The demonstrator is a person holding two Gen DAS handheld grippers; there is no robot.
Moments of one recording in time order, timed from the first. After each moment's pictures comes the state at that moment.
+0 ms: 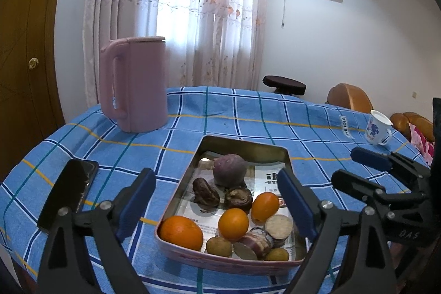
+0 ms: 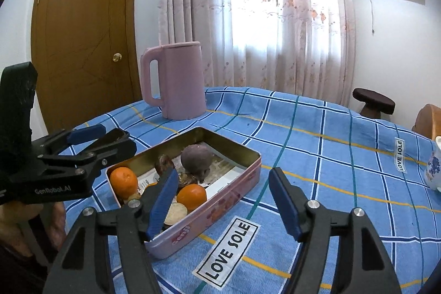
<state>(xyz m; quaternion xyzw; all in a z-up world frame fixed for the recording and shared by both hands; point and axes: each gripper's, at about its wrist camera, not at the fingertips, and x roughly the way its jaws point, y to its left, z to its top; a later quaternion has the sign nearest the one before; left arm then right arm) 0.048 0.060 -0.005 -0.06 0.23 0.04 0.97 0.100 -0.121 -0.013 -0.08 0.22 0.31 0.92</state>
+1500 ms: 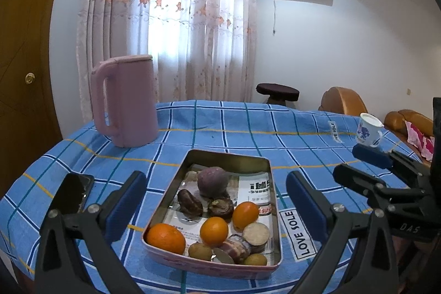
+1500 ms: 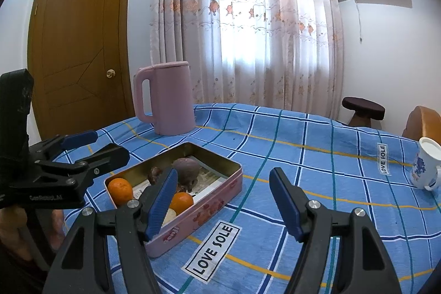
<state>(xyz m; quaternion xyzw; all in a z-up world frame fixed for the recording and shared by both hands) 0.039 0.038 0.012 -0.04 0.20 0.02 0.98 0.086 -0.152 0.002 -0.06 0.18 0.29 0.94</state>
